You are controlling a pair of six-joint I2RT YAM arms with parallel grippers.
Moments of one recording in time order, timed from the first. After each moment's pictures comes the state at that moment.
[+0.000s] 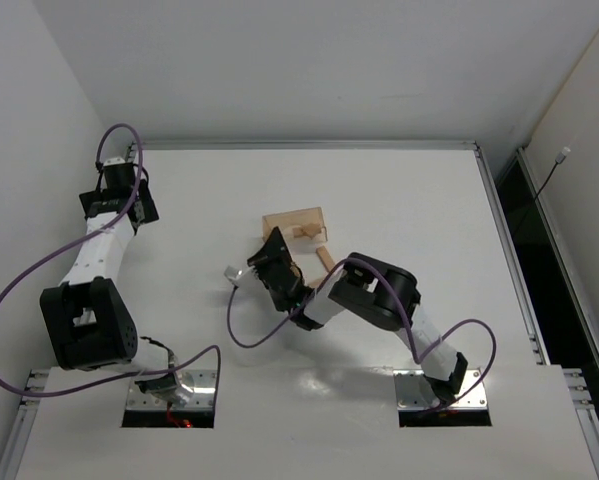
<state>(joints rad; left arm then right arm) 0.22 1.44 1.11 -0.43 -0.46 -0.10 1.07 2.25 0.93 1.26 0.73 -1.71</state>
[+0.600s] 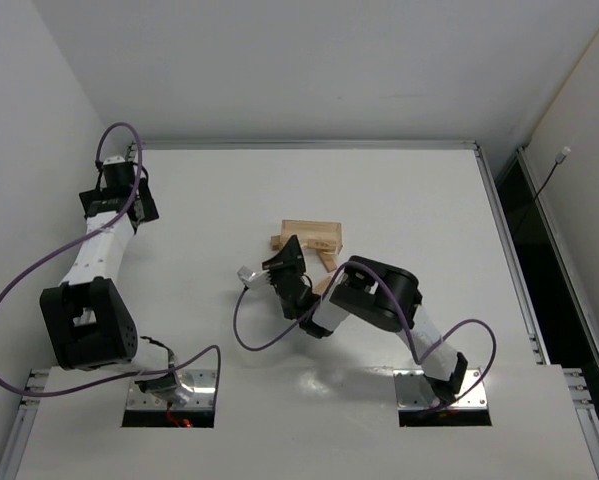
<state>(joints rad) 0.22 1.44 1.12 -0.43 -0.45 -0.10 1.08 2.23 0.86 1.31 0.87 -1.57</state>
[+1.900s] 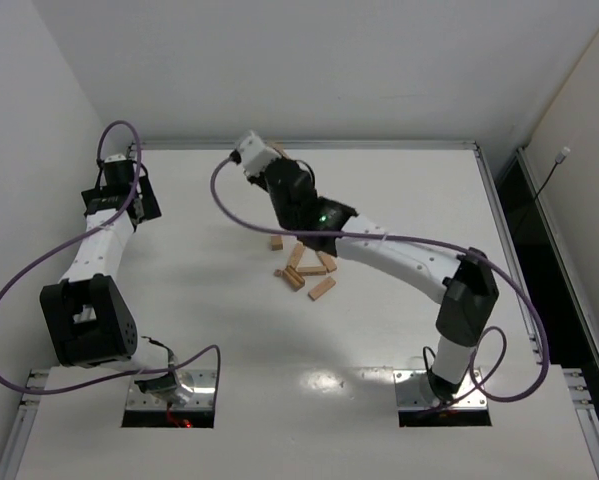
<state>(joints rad) 0.22 1.46 1.14 -0.44 -0.40 -0.11 0.95 1.80 1.54 0.13 0.73 -0.57</state>
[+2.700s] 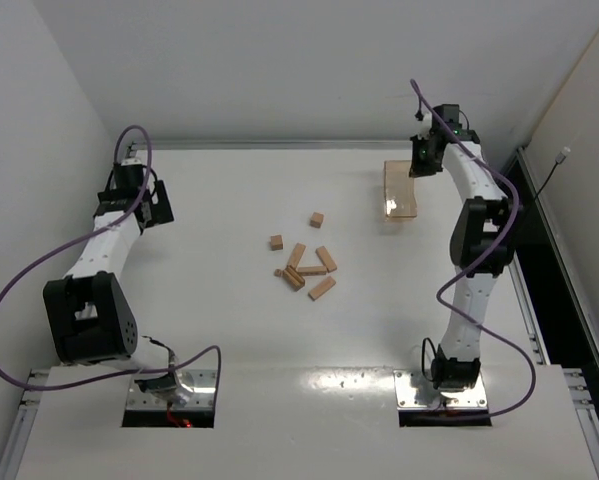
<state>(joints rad) 0.18 1.46 1.10 -0.42 -0.29 -0.09 -0.02 2.18 1.94 -0.68 -0.10 -0.03</state>
